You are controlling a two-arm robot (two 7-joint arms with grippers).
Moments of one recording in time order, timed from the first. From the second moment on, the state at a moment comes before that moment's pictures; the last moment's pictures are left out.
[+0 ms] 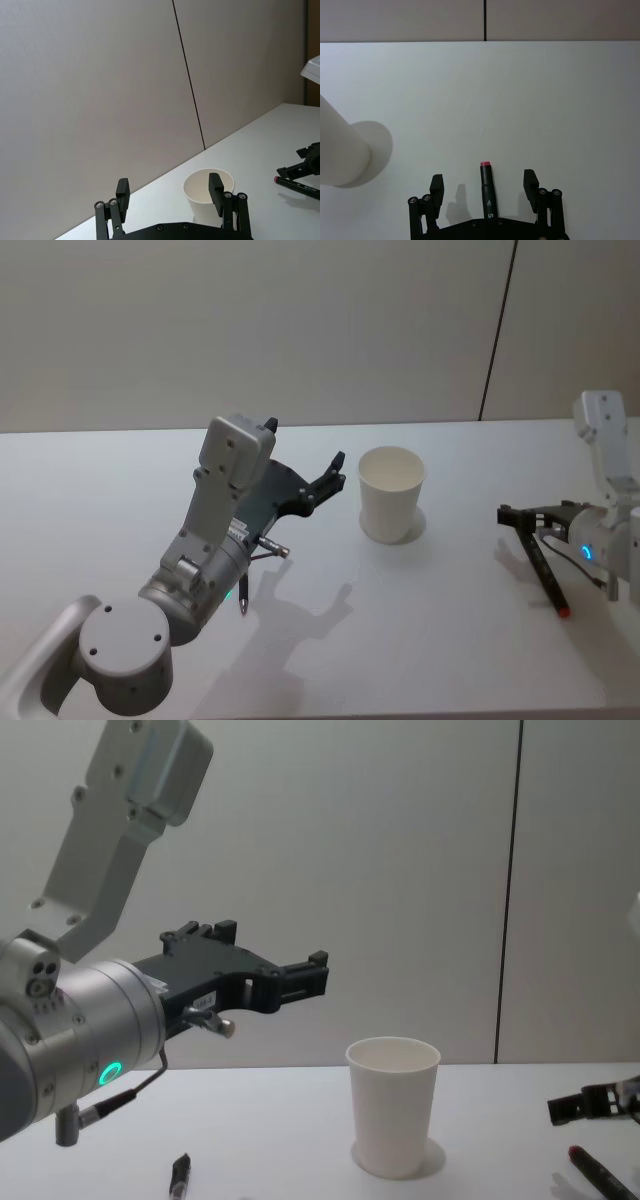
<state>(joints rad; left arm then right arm) -0.24 0.38 0.45 -1.63 -0.20 0.01 -0.01 0.45 0.14 -0.19 -1.25 0.24 0.67 -0.02</state>
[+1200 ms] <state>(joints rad) -0.24 0.38 0.45 -1.63 -0.20 0.01 -0.01 0.52 0.13 -0.18 -1.08 0.20 0.65 0.02</state>
